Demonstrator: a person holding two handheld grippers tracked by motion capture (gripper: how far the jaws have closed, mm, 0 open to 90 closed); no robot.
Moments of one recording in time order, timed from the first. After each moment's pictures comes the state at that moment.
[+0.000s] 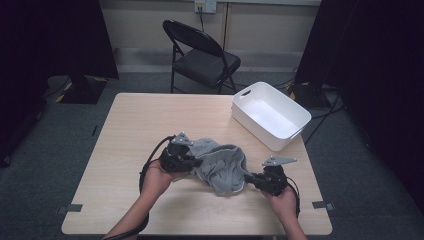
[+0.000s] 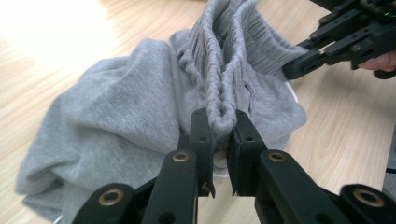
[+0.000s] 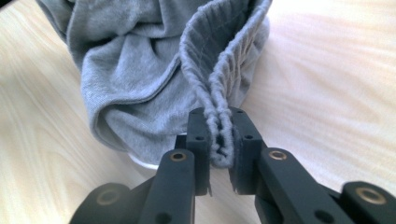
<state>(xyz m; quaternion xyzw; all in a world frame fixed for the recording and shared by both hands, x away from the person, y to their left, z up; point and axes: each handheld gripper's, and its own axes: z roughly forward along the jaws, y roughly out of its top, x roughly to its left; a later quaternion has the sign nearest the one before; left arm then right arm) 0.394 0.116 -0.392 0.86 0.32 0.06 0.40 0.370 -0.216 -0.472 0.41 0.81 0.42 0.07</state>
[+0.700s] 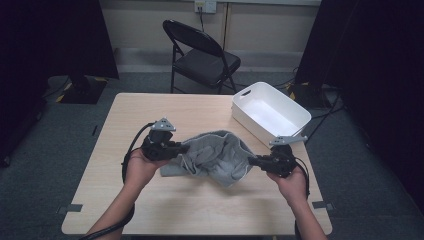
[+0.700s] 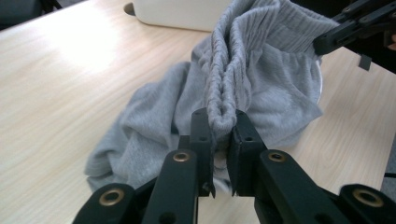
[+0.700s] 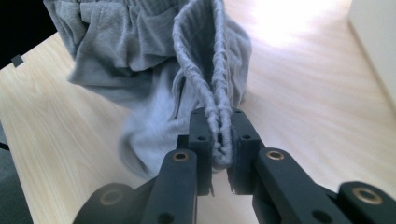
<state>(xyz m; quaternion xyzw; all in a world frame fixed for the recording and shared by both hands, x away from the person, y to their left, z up) 0.397 0.153 -0.346 0.84 0.33 0.09 0.42 0.390 -0.220 -0.398 0.39 0.81 0.44 0.07</state>
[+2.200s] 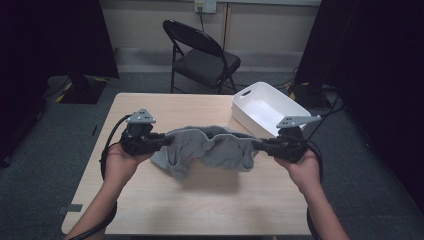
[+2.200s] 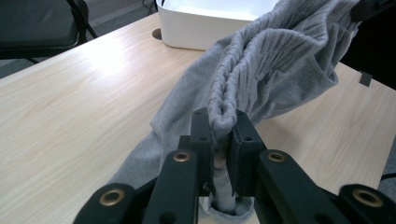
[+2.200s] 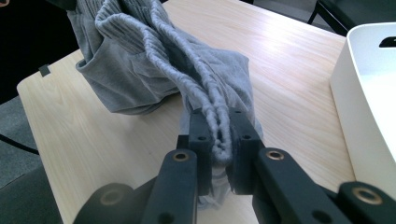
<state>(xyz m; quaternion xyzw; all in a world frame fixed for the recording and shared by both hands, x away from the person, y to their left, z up) 0.382 0.187 -0.308 0.82 0.34 0.13 0.44 0.389 -0.219 -0.319 0.34 0.82 0.45 0.10</state>
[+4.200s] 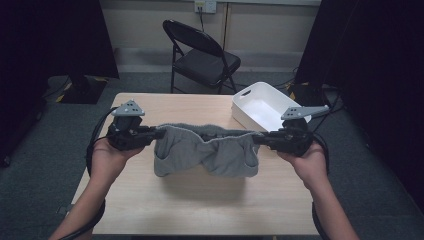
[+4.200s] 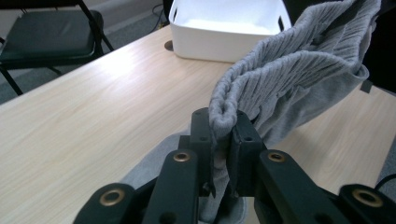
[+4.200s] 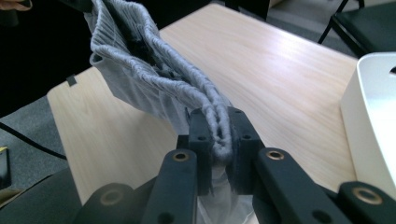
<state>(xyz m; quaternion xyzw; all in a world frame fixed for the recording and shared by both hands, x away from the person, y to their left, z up) 0.379 0.201 -0.282 0.82 0.35 0.14 0.43 0.387 -0.216 -0.288 0.32 0.82 0.47 0.08</state>
